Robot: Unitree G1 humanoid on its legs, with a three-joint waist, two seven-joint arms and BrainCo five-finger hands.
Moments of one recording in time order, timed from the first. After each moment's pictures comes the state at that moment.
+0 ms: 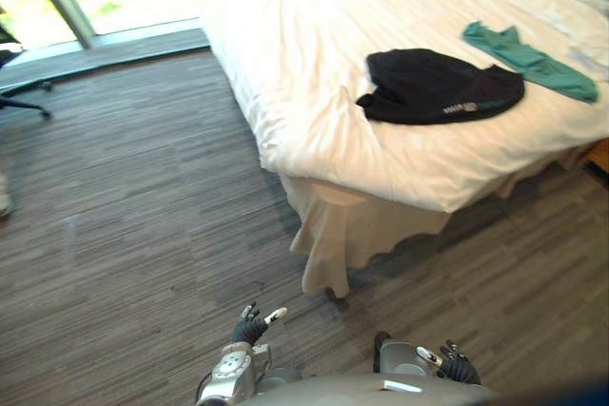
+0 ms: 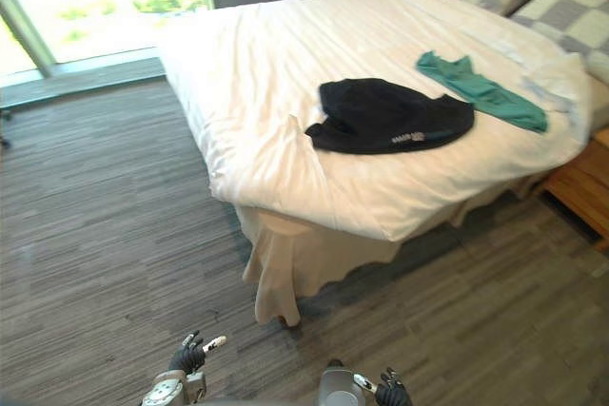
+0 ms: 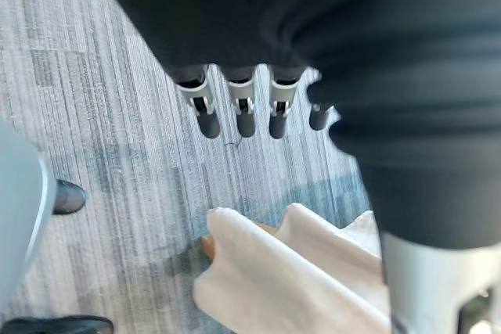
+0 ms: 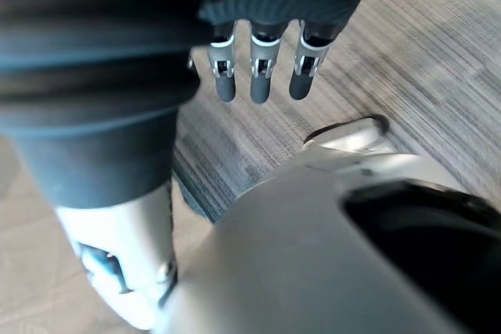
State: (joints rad) left arm 0.10 0.08 -0.13 0.97 -0.38 -0.16 0.12; right arm 0.19 -0.11 -0.17 1.03 0.18 -0.16 0.11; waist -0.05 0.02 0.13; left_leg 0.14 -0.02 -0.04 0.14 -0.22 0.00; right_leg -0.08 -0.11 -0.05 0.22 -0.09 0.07
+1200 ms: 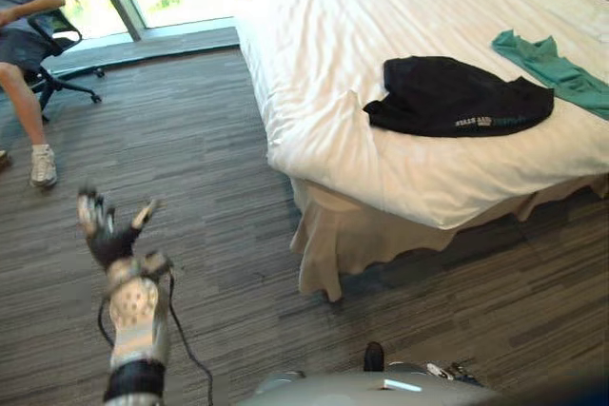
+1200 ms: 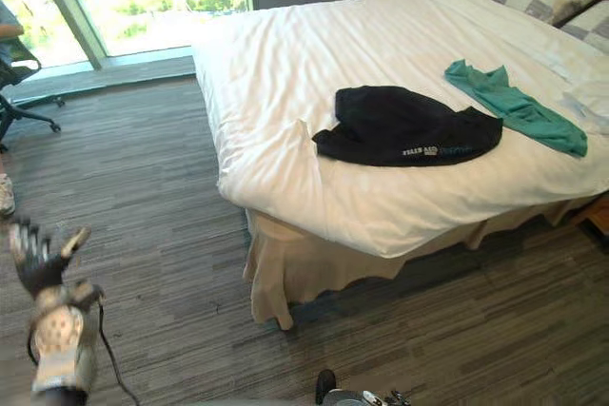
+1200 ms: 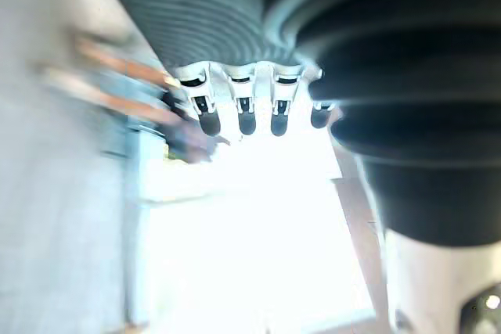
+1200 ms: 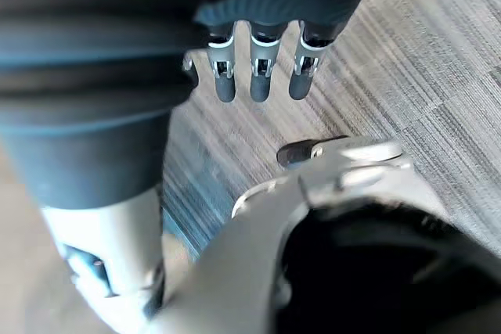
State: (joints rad) left arm -0.10 0.49 0.25 0.44 -0.17 -0.49 0.38; right arm 0.24 -0.13 -0.28 1.07 0.19 -0.07 0.20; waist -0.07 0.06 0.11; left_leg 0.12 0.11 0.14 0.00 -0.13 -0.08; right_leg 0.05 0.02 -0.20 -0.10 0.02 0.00
